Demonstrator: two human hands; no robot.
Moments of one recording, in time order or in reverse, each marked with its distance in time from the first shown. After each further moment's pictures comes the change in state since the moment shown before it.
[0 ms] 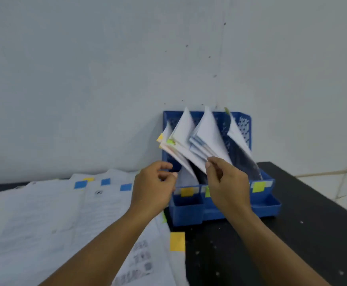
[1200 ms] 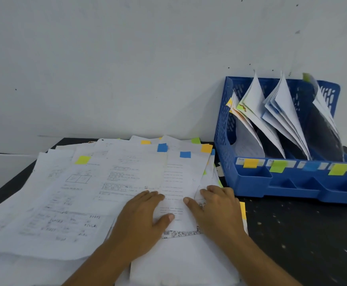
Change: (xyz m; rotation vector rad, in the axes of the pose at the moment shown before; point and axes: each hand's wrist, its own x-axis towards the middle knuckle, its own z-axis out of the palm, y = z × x) left_hand -0.113 -0.138 -0.128 0.726 -0.132 0.007; right_hand -0.130 -0.054 0.111 -0.497 -0.678 -0.023
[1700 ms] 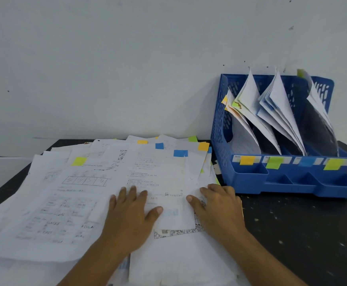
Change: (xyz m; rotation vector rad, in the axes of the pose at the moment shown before) left_hand 0.006 -0.004 -0.009 0.265 -0.142 -0.177; right_hand -0.001 0.005 -0.007 -0.012 -0.075 0.027
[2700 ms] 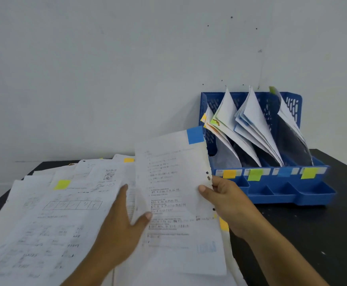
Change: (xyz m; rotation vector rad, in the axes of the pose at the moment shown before) left_hand 0.005 0.025 -0.022 -0.785 0.099 -0.086; right_hand 0.012 0.033 -0.063 1.179 -0.128 0.058
